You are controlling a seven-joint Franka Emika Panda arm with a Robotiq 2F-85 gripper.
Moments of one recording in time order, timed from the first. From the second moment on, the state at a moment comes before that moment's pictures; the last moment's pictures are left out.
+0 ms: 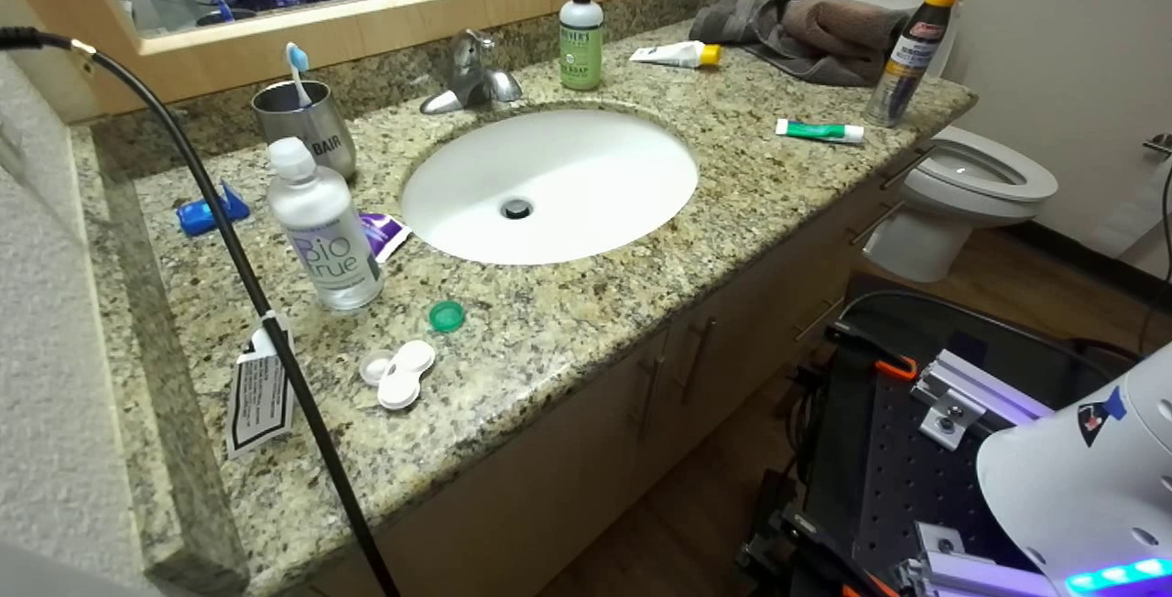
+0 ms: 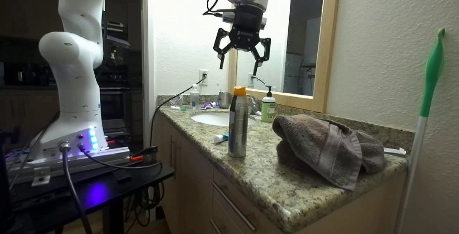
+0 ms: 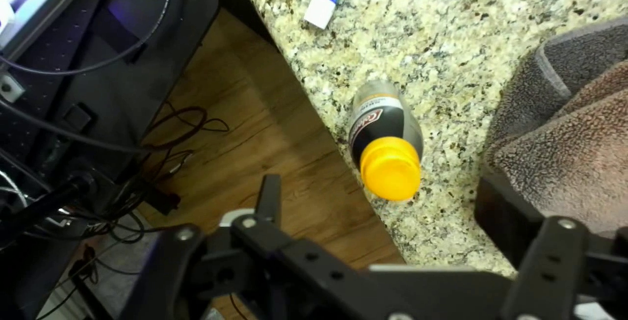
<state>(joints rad) -0.62 0.13 -0.56 -1.84 0.03 1.83 1.28</state>
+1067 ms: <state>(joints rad) -0.58 0.29 -0.57 -1.88 -0.04 1.94 1.52</state>
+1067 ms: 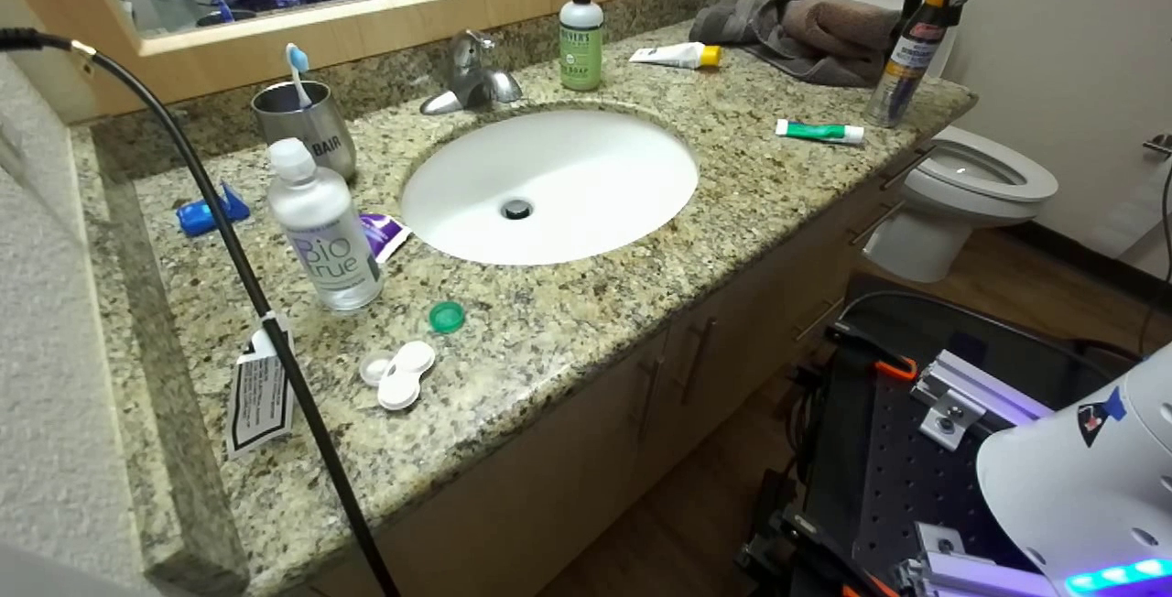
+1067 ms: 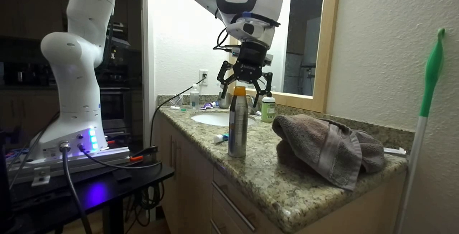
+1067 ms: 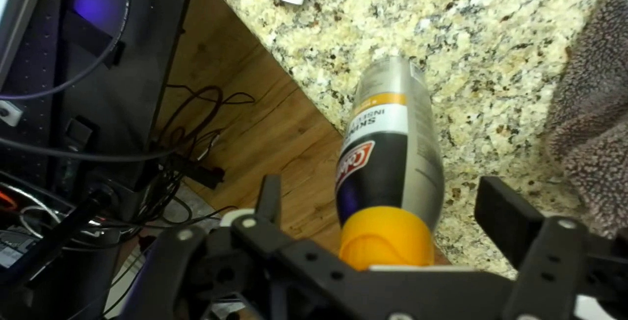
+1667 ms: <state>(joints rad) -0.58 0.29 -0.60 -1.86 -0.04 1.93 1.51</state>
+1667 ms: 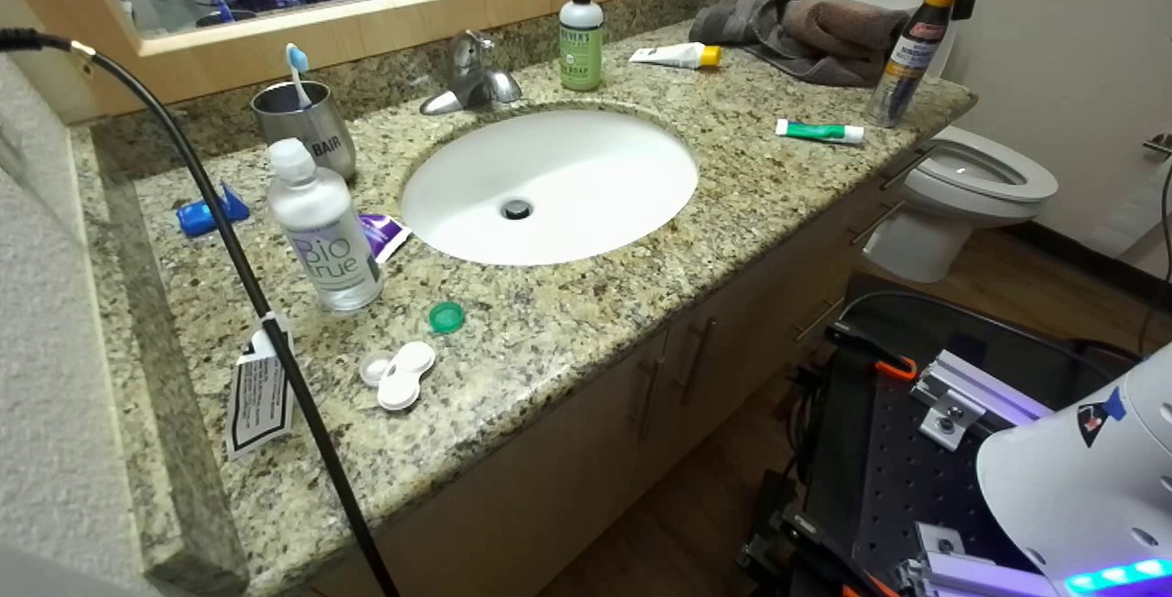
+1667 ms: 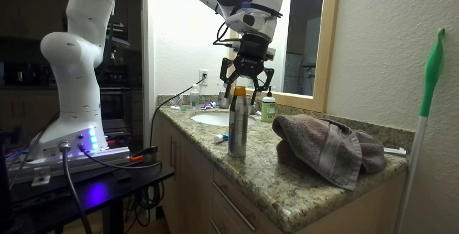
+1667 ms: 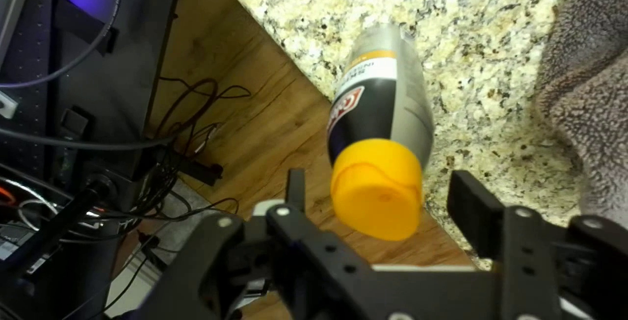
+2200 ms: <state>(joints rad) -0.58 0.28 -0.60 -1.84 -0.03 1.92 1.45</state>
